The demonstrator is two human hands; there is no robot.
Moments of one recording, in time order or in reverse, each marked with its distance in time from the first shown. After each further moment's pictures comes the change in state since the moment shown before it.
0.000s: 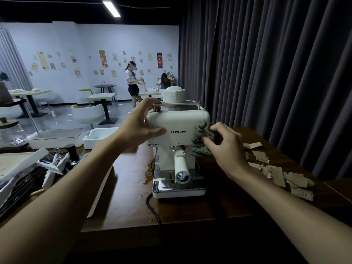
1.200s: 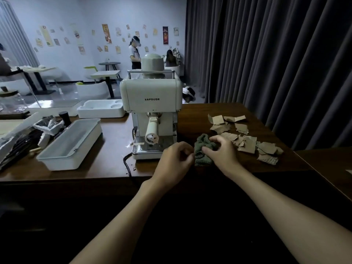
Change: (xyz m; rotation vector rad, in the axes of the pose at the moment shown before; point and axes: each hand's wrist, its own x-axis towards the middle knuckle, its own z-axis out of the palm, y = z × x) left_hand -0.119 0.055 0.219 0.113 -0.013 -0.277; right_hand -0.100 0.085 -0.061 0.124 -0.328 0.574
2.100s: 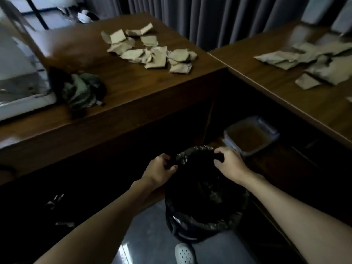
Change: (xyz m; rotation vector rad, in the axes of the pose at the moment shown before) left_hand -0.097 -0.095 0.274 0.027 -0.764 -0.302; right_hand -0.208 0.257 -0.111 -0.317 -0.146 0.689
